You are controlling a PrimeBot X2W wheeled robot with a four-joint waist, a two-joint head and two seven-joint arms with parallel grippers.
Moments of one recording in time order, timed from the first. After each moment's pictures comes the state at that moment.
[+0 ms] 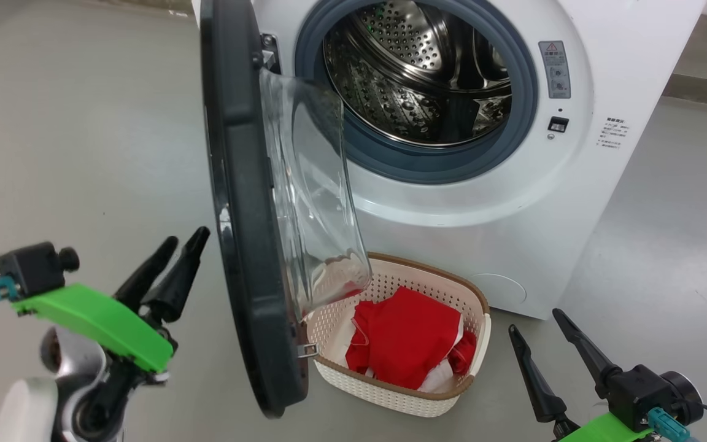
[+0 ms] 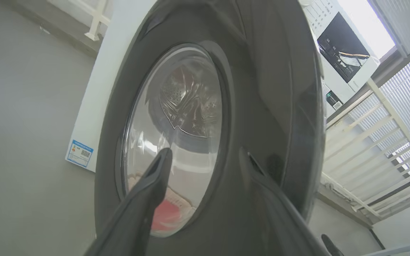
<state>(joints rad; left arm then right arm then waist) -0.34 0.16 -0.01 0.11 -0.97 -0.05 0.39 0.04 -0.09 0.12 0.17 0.18 0.13 -0.26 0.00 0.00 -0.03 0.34</state>
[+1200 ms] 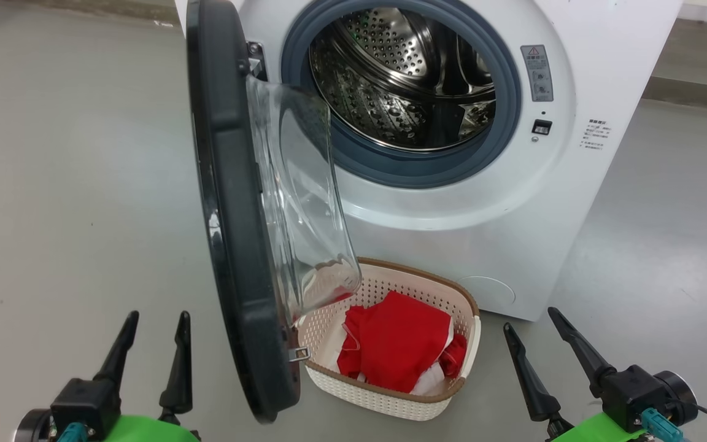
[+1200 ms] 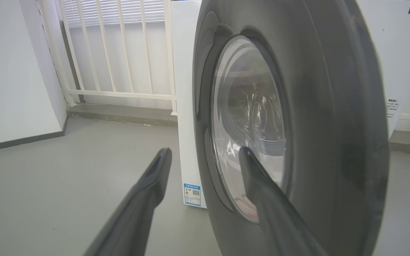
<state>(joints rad) -0.10 0.22 -0.16 0.18 -0.33 0.08 -0.24 0.04 -0.06 0.10 0.16 0.16 0.13 -0.26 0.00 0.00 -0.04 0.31</state>
